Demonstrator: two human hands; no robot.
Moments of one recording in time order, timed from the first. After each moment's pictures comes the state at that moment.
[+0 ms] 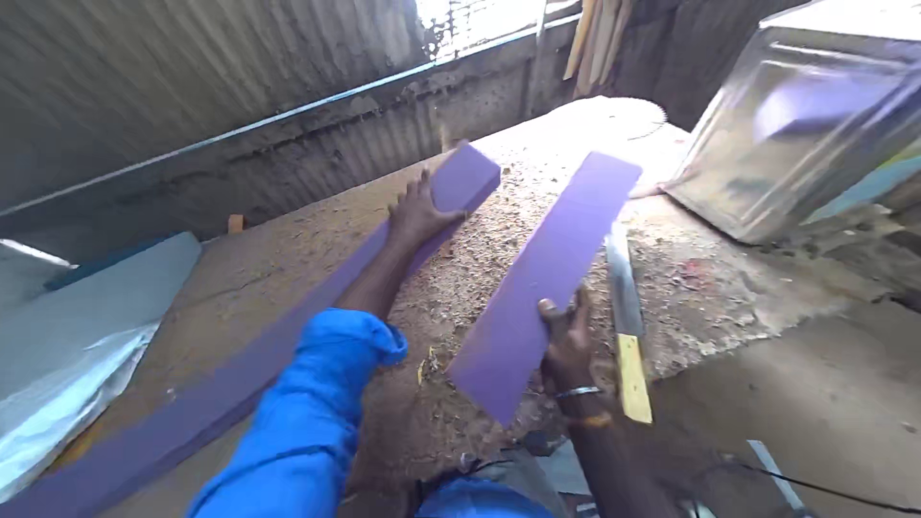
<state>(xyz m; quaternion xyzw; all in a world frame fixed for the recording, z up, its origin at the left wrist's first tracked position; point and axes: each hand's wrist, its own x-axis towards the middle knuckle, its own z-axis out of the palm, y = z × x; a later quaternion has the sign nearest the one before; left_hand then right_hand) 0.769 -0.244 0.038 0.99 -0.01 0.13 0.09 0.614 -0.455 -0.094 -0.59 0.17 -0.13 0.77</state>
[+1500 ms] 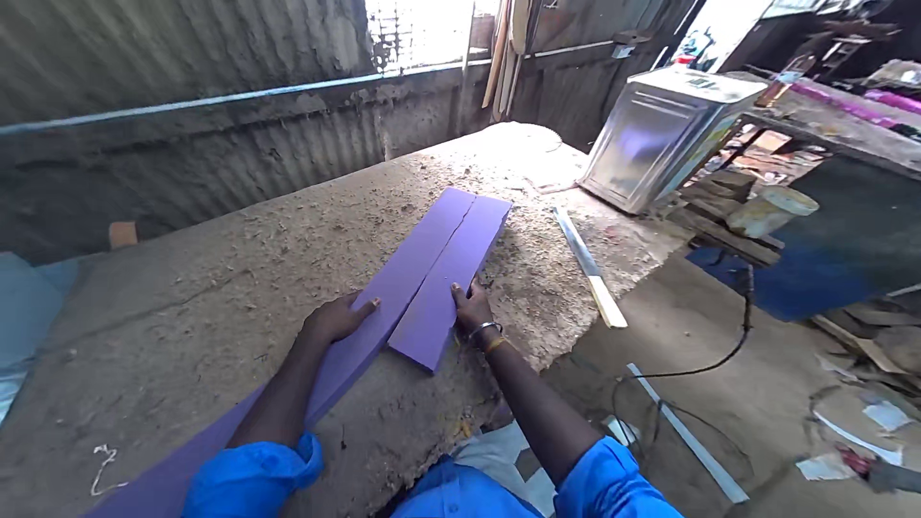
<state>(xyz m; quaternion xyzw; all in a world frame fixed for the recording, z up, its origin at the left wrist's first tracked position) 0.668 0.049 -0.099 0.95 -0.01 -0.26 0.20 0.617 -0.245 -0.138 -0.80 0.24 0.00 0.55</state>
